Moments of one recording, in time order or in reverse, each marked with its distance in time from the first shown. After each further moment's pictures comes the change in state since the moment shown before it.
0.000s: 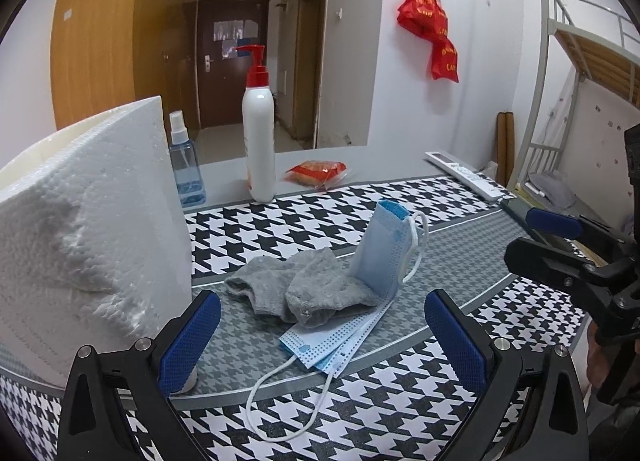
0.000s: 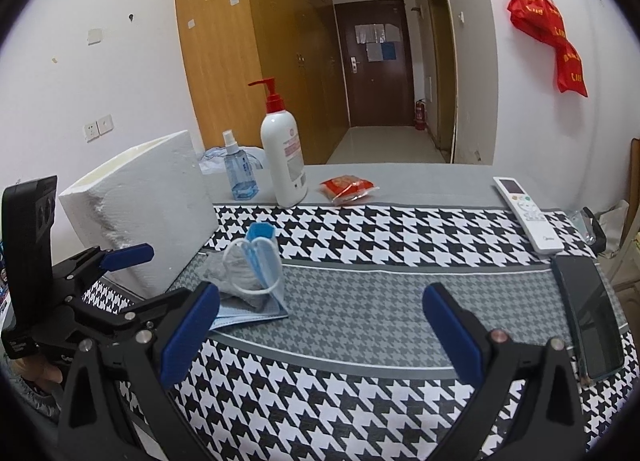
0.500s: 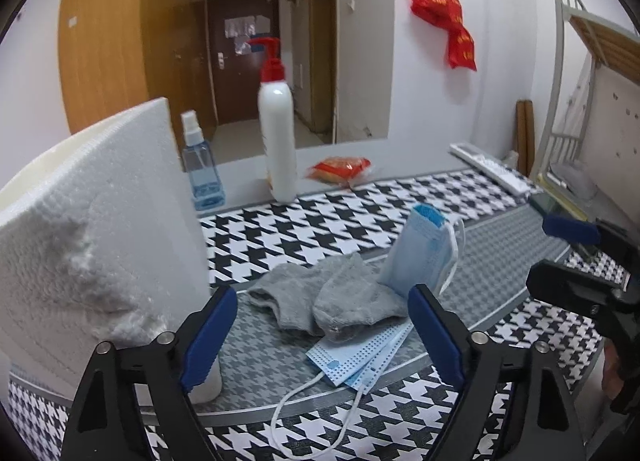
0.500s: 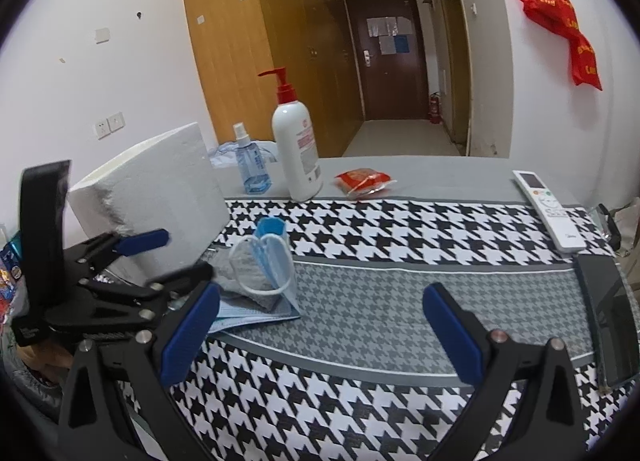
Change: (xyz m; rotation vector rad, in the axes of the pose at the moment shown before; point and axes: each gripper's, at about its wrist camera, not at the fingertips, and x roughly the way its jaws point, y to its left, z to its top) left arm 0.016 0.003 0.010 0.031 0.037 0.080; right arm 0.017 0.002 0.002 -0.001 0.025 0.074
